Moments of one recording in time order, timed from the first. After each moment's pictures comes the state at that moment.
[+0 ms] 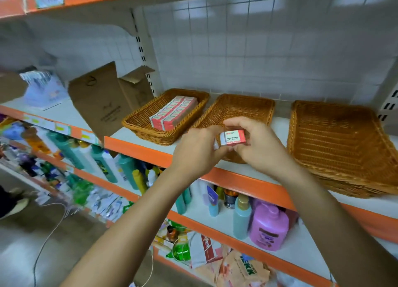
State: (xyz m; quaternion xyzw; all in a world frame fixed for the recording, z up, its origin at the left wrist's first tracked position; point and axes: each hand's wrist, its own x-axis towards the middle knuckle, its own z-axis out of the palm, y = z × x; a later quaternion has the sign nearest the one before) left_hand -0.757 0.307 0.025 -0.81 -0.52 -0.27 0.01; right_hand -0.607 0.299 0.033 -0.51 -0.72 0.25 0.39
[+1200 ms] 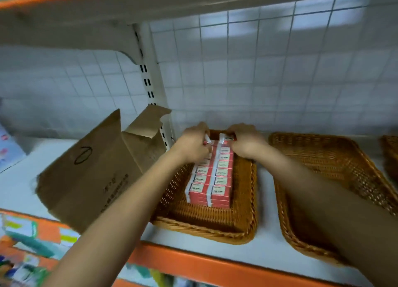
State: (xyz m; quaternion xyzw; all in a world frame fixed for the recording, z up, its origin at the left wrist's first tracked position) left_hand -0.915 0.608 0.043 -0.84 -0.52 -0.13 -0.12; right_hand -0.767 0.588 0.035 -0.69 -0.69 0.09 0.18
